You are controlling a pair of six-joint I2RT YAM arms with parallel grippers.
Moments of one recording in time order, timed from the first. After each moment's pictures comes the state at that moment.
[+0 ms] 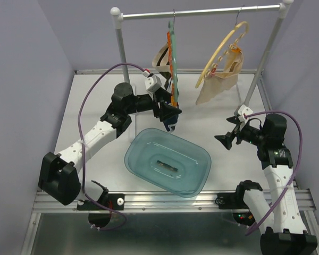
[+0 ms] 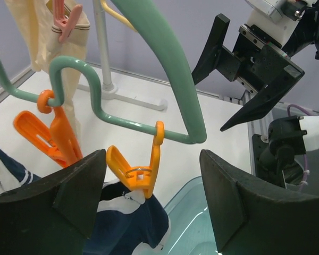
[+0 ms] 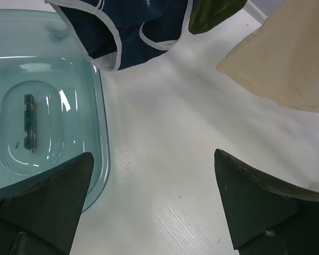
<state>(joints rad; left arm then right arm) -0.55 1.35 1.06 0.36 0.80 -0.19 -0.09 0.70 0.75 -0.46 -0.90 -0.48</state>
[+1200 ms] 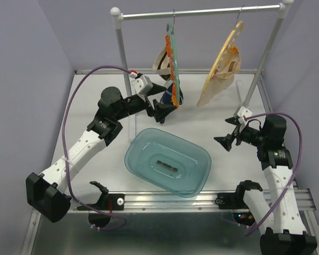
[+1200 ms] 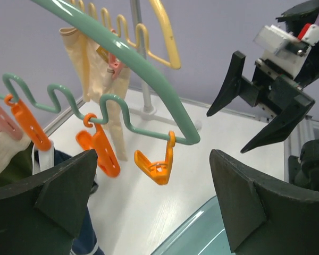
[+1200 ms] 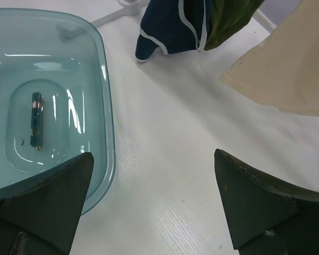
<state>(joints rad) -0.58 1.18 1.06 0.29 0.62 -0.10 -0.09 0.69 0.74 -0.46 -0.93 -0.50</state>
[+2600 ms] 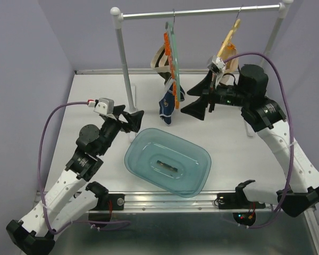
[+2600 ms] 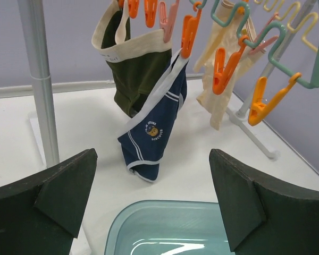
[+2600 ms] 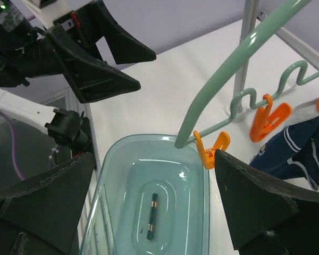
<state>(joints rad) -0.58 0.68 0.68 0.10 -0.07 -0.26 0.40 1.19 1.48 -0.41 -0.87 0.09</state>
